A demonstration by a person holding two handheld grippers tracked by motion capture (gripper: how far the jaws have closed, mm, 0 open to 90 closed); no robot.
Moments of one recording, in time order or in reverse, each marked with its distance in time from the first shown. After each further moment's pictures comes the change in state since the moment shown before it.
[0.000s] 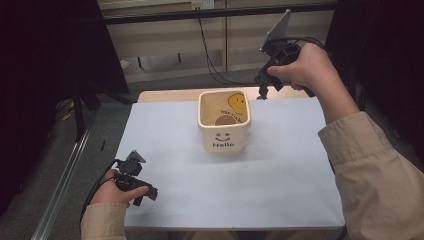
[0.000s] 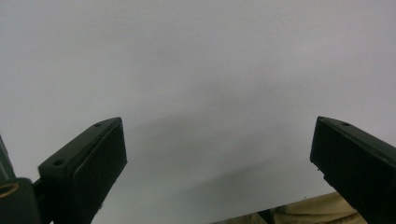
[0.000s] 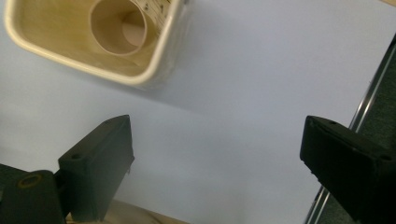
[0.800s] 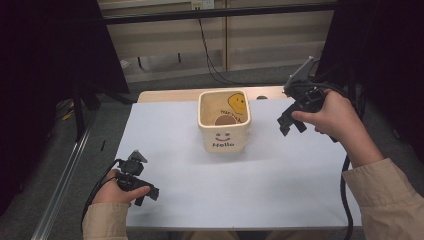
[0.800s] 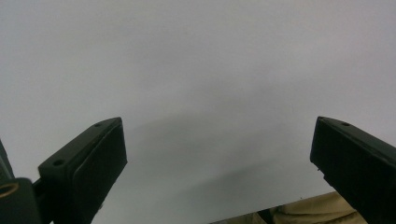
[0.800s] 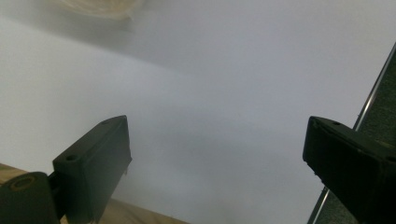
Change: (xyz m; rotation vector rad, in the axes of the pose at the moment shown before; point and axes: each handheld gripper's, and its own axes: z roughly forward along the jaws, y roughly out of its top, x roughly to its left) left arm -0.004 0.001 0.000 -0.006 0.016 0.008; right arm -0.026 -0.080 0.062 0.006 -0.008 -0.011
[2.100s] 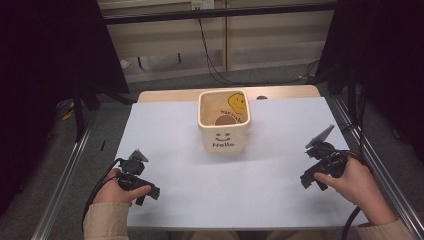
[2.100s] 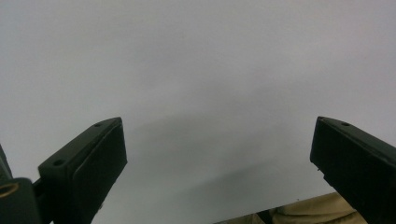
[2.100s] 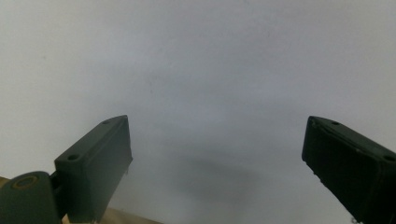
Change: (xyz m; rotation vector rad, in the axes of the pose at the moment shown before) left arm -0.002 0.002 -0.001 -0.003 -0.002 0.004; right arm -0.026 -0.113 0.117 0.056 0.005 0.025
